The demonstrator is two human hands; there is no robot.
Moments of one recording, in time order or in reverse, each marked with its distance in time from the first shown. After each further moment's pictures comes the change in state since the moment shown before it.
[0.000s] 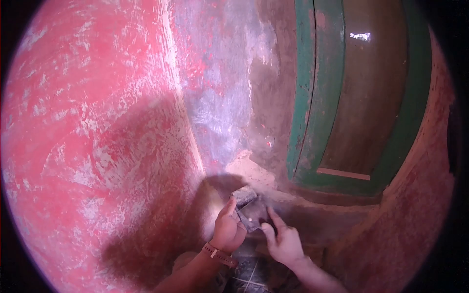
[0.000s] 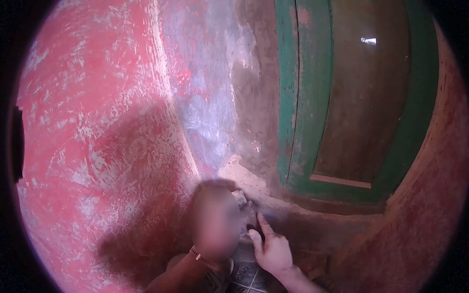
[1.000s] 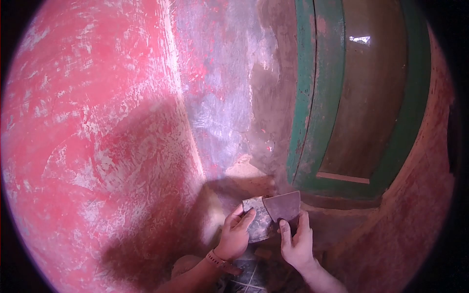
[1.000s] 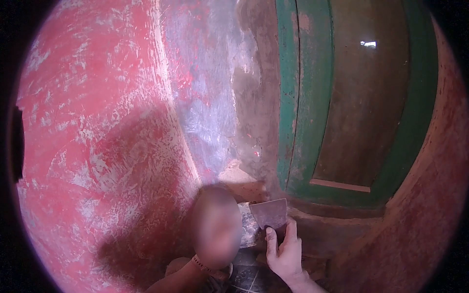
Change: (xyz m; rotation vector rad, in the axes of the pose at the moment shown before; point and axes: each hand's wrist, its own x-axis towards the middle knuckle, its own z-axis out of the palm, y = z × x) left_hand -0.006 -0.014 0.004 0.471 -0.015 0.106; right_hand 0.002 -0.005 -0.014 0.311 0.258 -0.028
